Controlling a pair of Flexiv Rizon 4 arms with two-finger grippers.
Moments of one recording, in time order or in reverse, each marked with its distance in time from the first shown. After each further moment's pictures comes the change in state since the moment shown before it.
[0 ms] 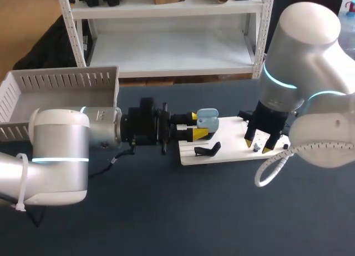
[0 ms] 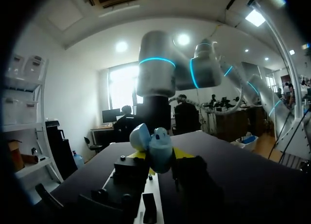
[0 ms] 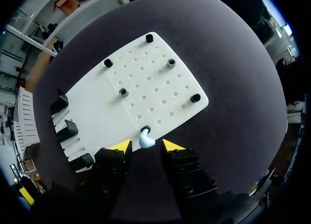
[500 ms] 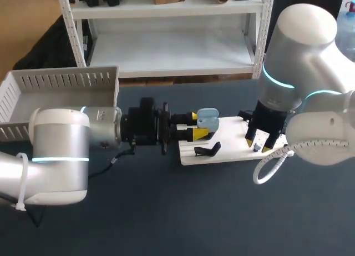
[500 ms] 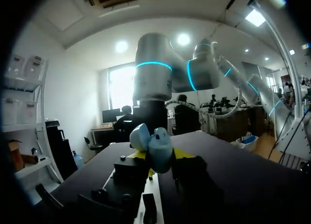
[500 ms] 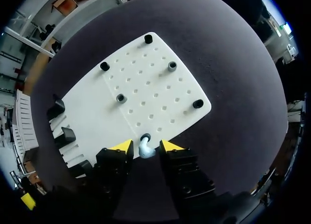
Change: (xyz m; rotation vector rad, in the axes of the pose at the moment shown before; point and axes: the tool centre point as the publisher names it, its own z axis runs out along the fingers) left arm 0.000 0.000 0.000 -0.001 0.001 0.000; right arm -0.008 0.000 0.008 0.008 0.002 0.009
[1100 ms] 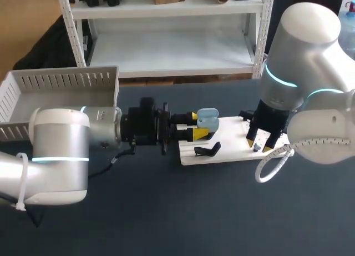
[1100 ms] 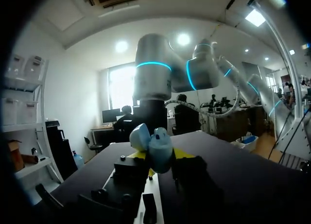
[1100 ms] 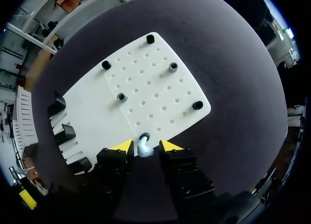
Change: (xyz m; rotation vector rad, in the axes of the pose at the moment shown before) left arm 0.000 0.000 0.000 0.000 0.000 0.000; right arm 0.000 -0.002 -0.002 -0.008 0.011 -0.032
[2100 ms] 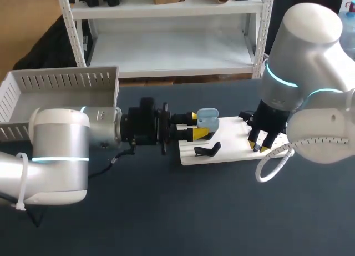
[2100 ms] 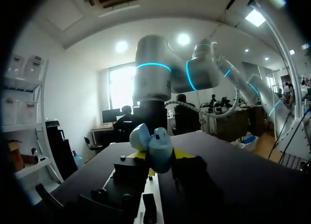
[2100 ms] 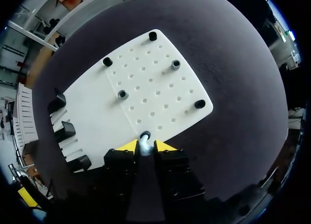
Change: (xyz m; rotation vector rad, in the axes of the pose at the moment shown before) left arm 0.000 0.000 0.000 0.000 0.000 0.000; right arm 0.002 0.001 0.001 -0.009 0.016 -0.014
